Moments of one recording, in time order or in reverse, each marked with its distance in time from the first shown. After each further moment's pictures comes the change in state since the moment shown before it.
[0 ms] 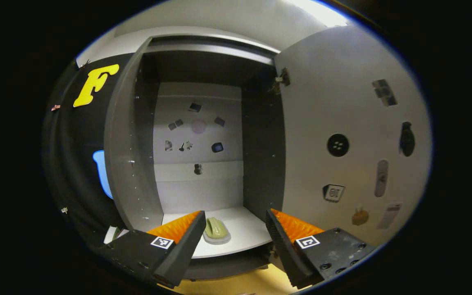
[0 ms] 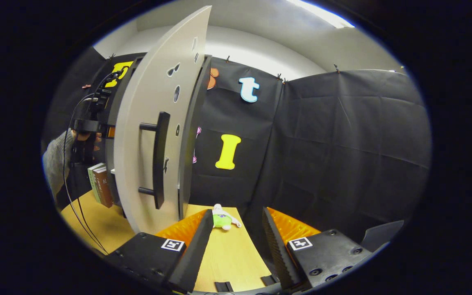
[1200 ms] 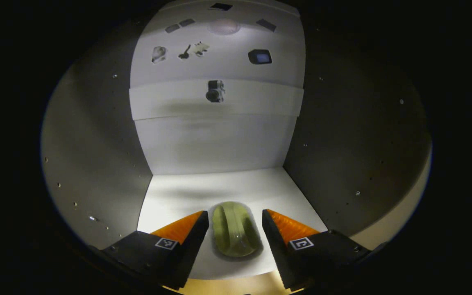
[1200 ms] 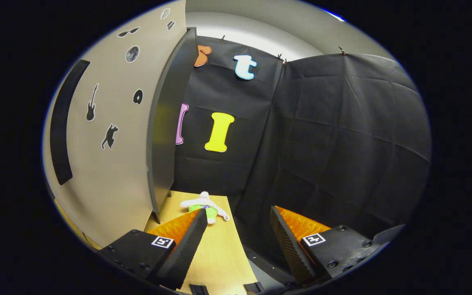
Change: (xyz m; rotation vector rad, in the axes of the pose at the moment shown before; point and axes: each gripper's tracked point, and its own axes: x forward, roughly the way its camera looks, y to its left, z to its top) left arm 0.186 0.054 -0.114 -0.167 0.510 0.115; right arm 0.098 -0.060 -0.062 -0.043 0.119 0.004
